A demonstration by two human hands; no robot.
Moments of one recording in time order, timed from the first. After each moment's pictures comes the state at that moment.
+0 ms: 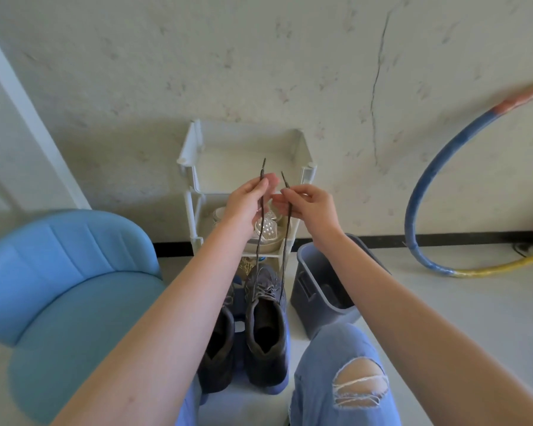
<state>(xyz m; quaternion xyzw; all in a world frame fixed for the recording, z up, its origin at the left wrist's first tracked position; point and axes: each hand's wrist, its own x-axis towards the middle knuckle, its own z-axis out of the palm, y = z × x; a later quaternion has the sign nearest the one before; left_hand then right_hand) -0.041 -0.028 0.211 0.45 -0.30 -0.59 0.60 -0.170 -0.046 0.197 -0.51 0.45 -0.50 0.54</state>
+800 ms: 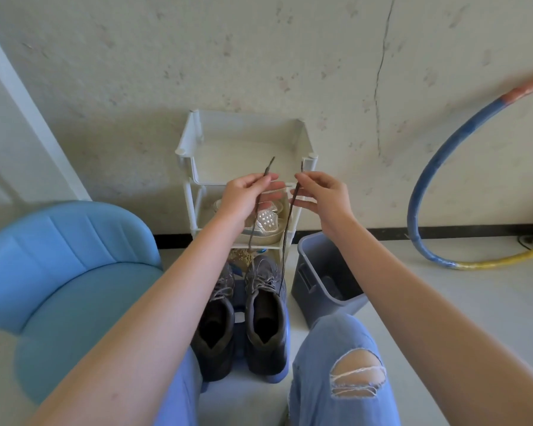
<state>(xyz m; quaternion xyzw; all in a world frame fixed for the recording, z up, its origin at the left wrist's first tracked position) -0.033 -0.024 0.203 0.51 -0.42 -0.52 0.54 -0.189 -0.058 0.197 -0.49 0.46 -0.52 0.53</state>
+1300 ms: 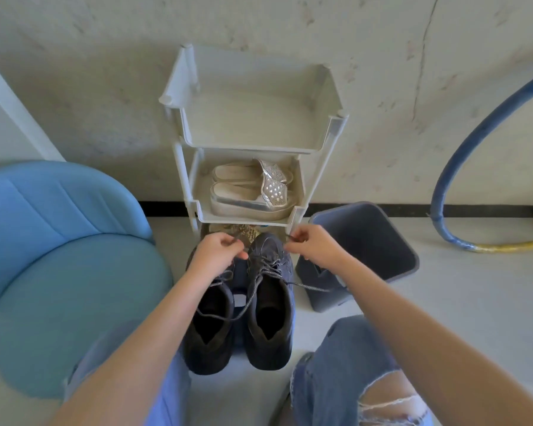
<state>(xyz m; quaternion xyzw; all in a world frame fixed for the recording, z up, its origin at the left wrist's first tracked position) 0.013 -0.006 0.043 0.72 -0.44 -0.45 0.30 -0.193 -0.068 0.053 -0.69 0.57 -0.12 0.43</state>
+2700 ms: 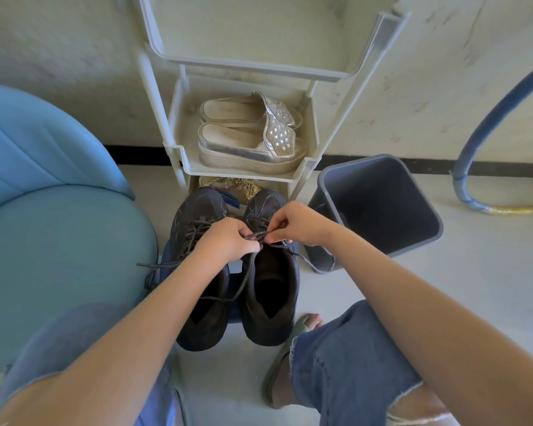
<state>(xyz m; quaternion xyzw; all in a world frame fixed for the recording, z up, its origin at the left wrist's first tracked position) -0.008 -0.018 -0.006 0.72 -0.51 -0.47 0.08 -0.163 -0.089 -0.008 -0.77 0.47 0.07 0.44</state>
